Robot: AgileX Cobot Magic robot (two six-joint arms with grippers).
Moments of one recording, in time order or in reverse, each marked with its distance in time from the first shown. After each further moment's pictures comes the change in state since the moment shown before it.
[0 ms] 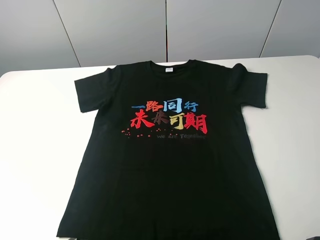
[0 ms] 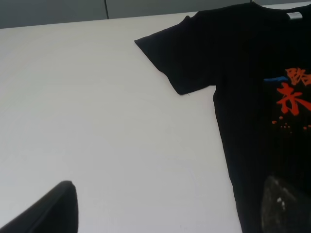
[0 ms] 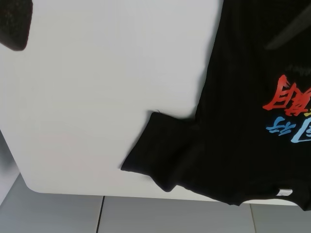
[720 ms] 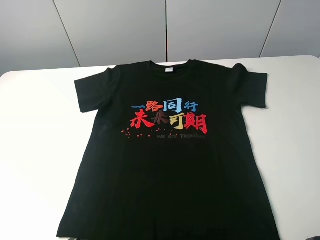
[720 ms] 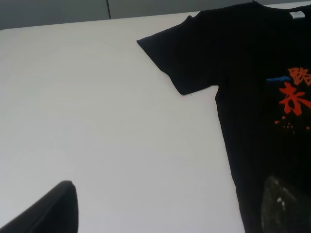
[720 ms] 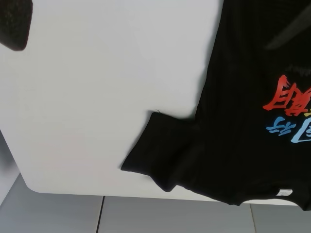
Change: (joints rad) left arm 0.000 0.000 0.000 0.006 0.000 0.000; right arm 0.000 0.000 0.000 0.000 0.000 0.000
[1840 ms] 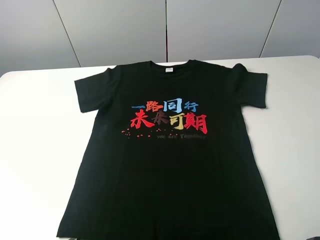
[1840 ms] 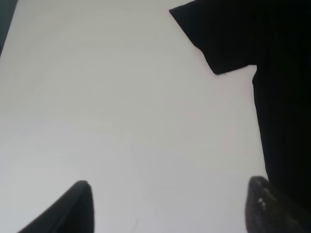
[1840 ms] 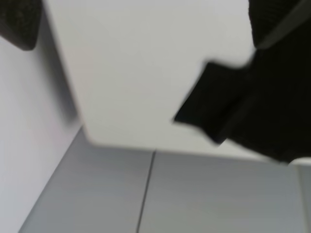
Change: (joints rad) left arm 0.000 0.238 -0.046 0.113 -0.044 -0.077; right arm 0.018 0.265 -0.233 -0.181 -0.125 0.008
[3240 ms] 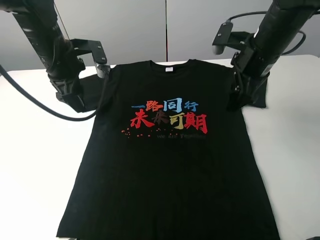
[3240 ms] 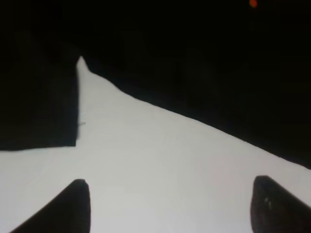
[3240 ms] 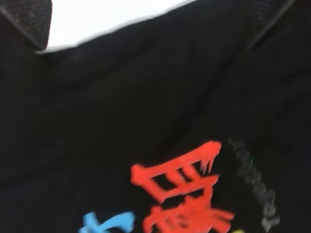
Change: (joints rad) left arm -0.228 1.665 -0.795 -0.138 0.007 0.998; right arm 0.330 1.530 -0.411 0.271 -0.054 -0.813
